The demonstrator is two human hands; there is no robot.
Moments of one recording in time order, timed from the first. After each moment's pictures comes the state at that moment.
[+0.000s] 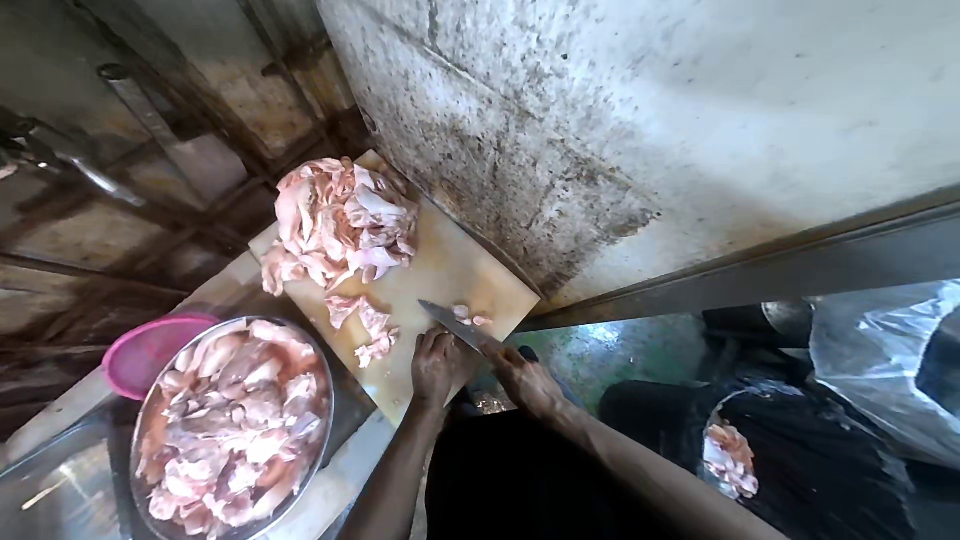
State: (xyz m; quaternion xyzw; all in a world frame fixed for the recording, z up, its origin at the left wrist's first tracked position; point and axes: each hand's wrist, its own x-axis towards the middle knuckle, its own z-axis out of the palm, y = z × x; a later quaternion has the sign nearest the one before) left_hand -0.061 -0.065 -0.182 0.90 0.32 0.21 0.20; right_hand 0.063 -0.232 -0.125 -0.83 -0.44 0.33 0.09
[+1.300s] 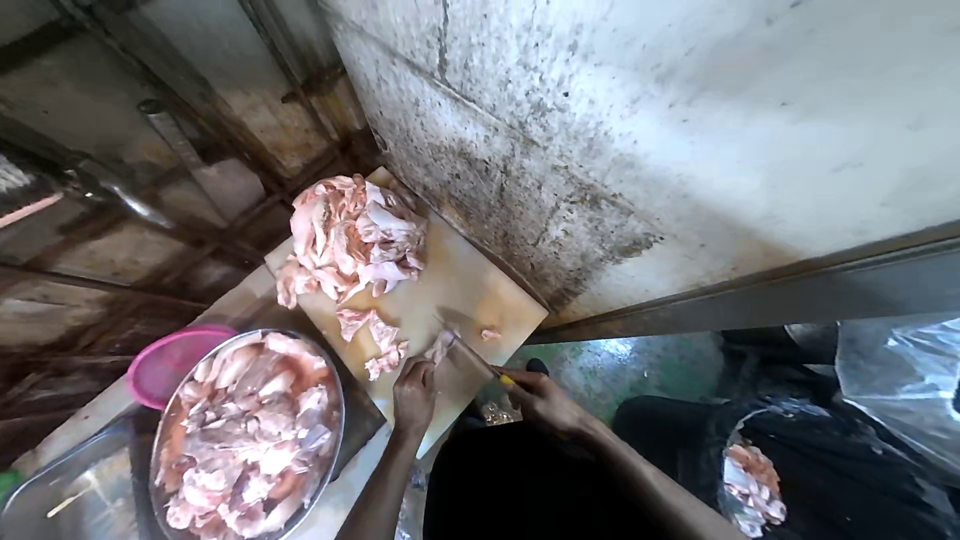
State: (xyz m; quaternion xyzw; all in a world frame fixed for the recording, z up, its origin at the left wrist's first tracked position) left_hand -0.109 -0.039 -0.163 0.87 0.37 0.19 0.27; right_hand 0.085 -0.243 -0.121 -0.68 -0.29 0.55 0.39
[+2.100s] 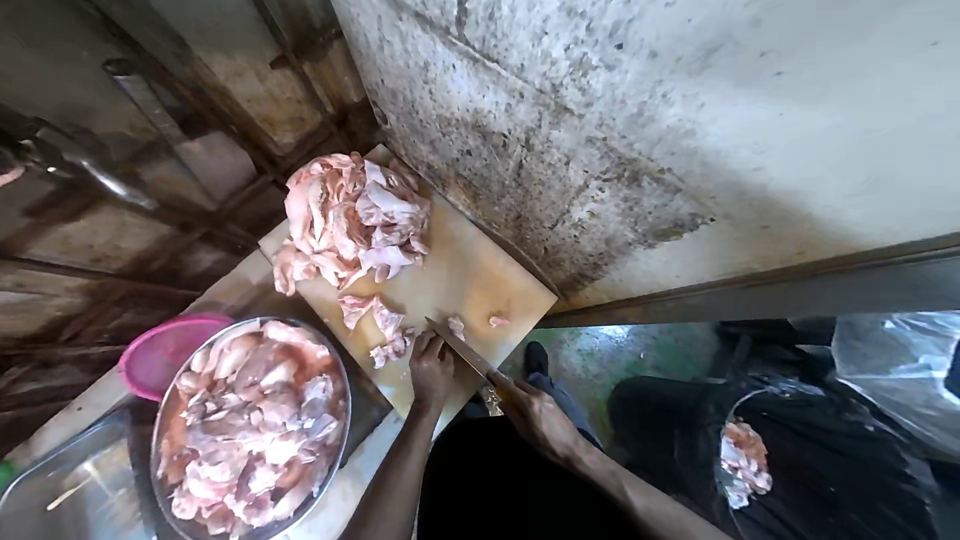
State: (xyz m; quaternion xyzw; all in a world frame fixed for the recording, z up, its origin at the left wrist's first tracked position) left_hand -0.082 -0.042 -0.184 0.86 0.37 0.25 0.25; right_hand 0.021 -0.243 -0.114 -0.80 -0.42 0.38 0.21
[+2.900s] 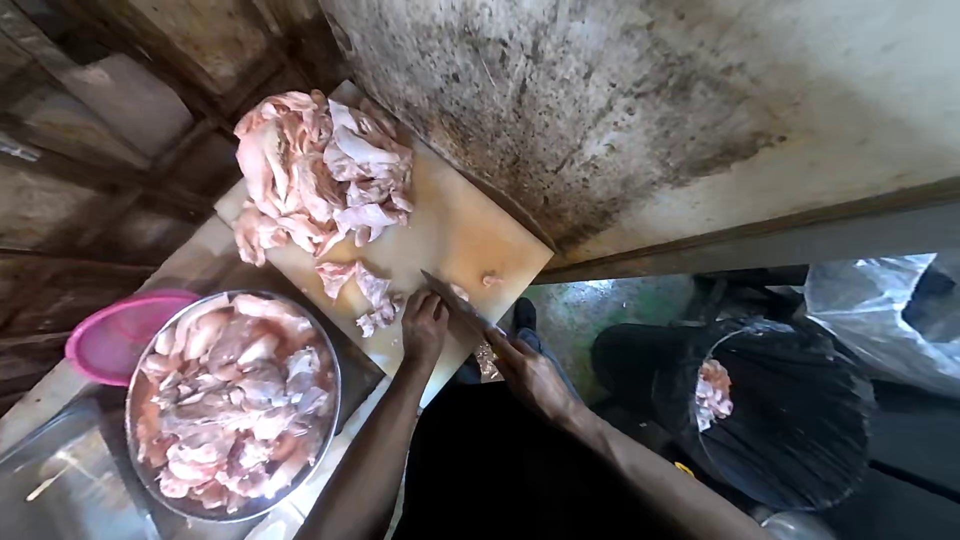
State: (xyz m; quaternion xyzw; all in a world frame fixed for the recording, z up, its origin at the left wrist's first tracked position) left_hand -0.080 -0.029 -0.179 0.89 0.30 0.19 0.28; right_hand 0.005 -0.241 -0.120 -0.84 -0.36 0.36 0.18
